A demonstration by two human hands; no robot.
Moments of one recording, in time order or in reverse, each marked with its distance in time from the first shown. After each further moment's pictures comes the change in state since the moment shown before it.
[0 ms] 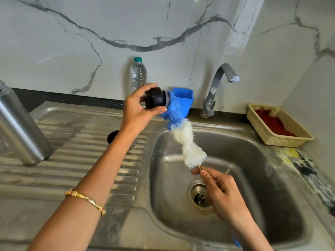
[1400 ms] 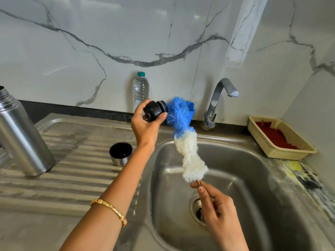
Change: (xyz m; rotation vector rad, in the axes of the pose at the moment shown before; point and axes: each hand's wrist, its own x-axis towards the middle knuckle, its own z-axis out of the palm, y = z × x) left_hand -0.005 -0.010 0.029 -0.356 0.316 -0.210; right_hand -0.011 0.011 0.021 0.003 0.118 0.011
